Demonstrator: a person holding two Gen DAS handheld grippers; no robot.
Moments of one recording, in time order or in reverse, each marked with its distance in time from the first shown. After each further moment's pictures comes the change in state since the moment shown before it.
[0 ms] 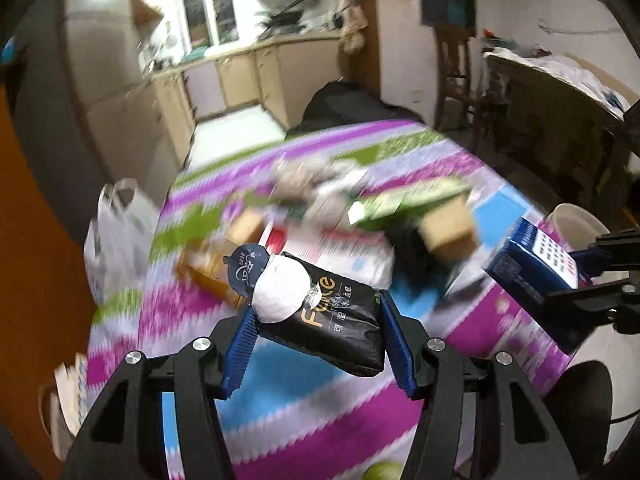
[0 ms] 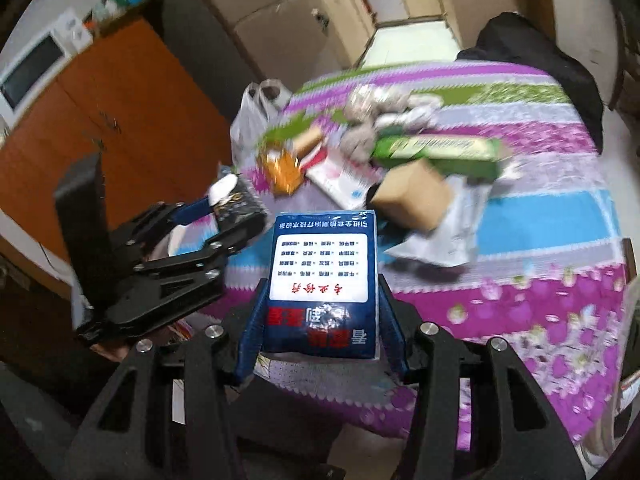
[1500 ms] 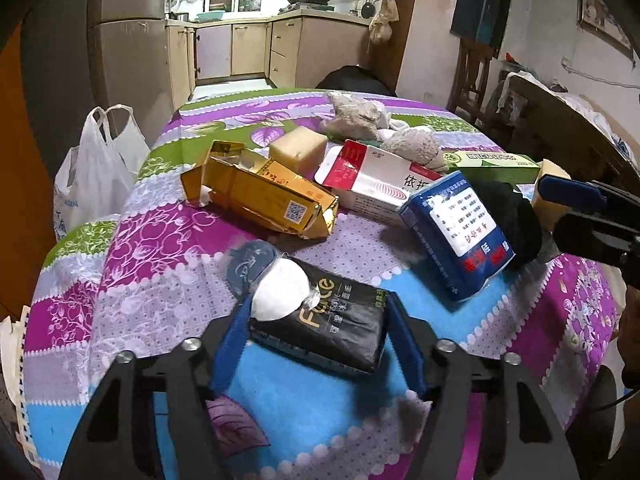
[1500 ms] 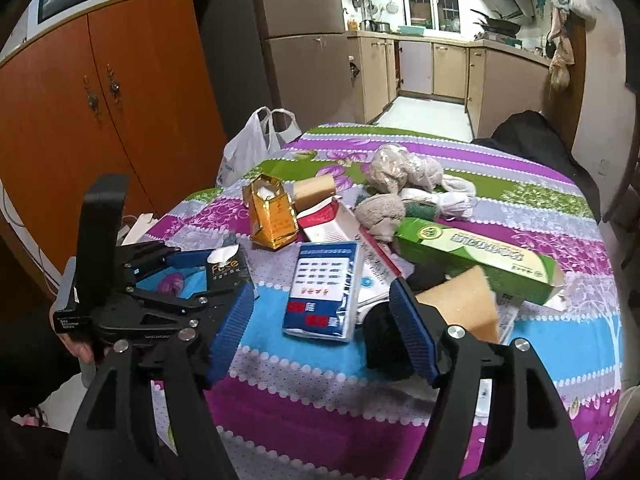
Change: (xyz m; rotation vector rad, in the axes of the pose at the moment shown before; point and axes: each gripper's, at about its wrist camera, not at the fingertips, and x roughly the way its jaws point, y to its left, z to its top) left arm 0.081 0.096 -0.079 -0.200 0.058 -0.105; right arm 0.102 0.035 0.023 -0.339 -0.148 -0.117
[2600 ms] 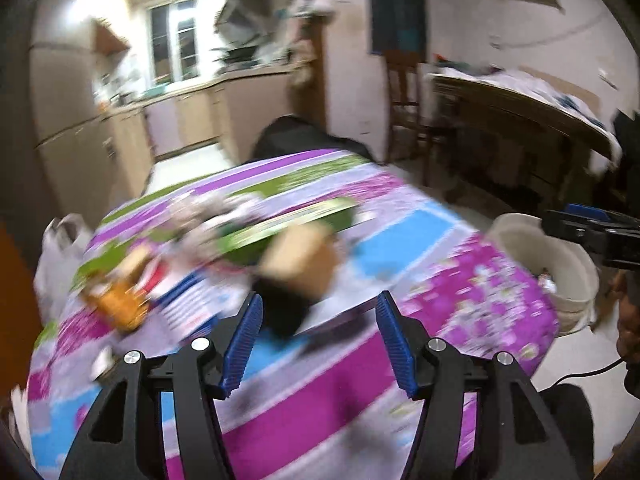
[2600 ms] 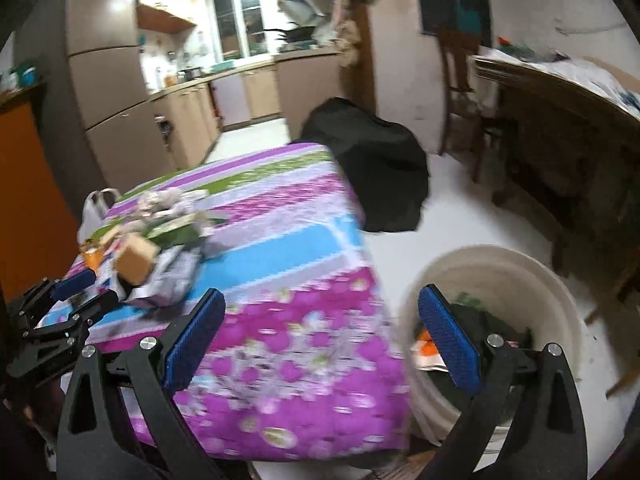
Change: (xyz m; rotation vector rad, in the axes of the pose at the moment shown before) left arm -0.040 -0.181 0.005 0.207 -0.176 -0.015; right arm -0.160 -0.132 -0.105 0.400 -0.156 -0.470
